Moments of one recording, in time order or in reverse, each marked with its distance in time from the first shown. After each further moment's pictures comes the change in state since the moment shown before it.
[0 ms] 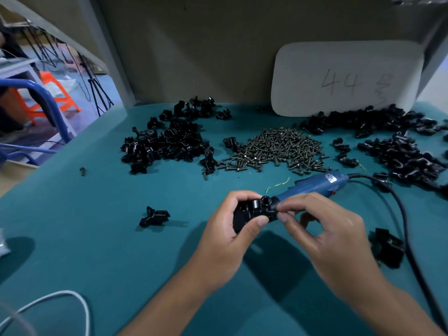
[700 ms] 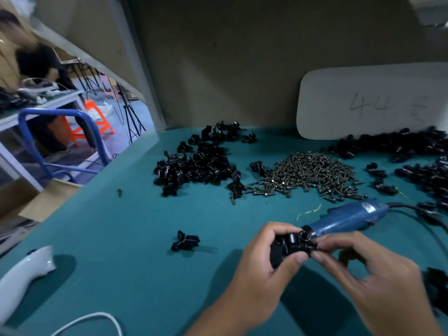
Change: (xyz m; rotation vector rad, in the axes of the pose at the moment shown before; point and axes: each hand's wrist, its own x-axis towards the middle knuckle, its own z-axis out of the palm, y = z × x) left_hand 0.000 0.002 0.000 0.033 -0.022 0.024; right_hand -0.001 -0.006 0.006 -0.020 0.135 -0.047
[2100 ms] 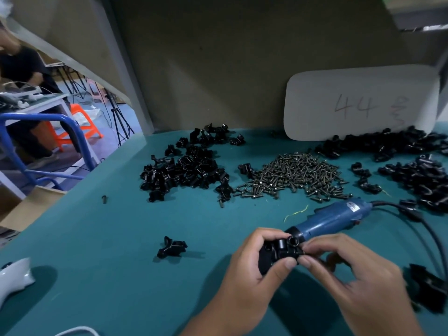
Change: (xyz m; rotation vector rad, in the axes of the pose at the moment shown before) left_hand 0.001 -0.005 0.002 0.015 -0.016 0.001; right_hand -0.002 0.004 -0.001 0.007 -0.016 0.000
